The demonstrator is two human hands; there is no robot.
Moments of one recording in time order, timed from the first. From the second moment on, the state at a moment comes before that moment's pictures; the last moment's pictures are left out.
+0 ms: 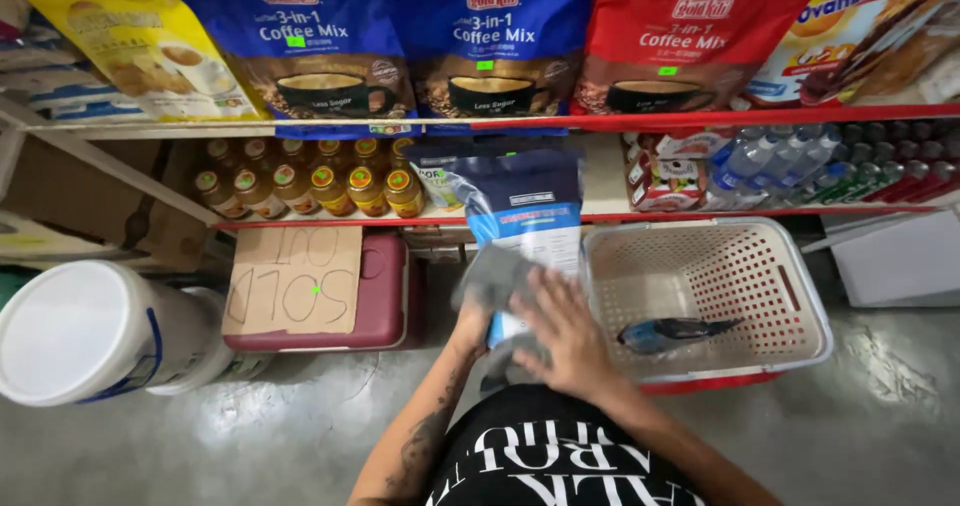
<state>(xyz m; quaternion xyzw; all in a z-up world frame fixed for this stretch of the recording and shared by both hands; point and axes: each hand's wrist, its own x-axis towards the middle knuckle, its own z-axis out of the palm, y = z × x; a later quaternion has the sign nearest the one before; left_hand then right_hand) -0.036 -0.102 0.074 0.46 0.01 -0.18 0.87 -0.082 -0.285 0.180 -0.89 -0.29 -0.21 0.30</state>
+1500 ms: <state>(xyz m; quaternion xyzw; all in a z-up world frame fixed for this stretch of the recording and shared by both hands) 0.025 -0.289 0.099 0.52 -0.08 -0.13 0.84 -0.016 -0.528 0.143 -0.84 -0.13 -0.04 0.52</state>
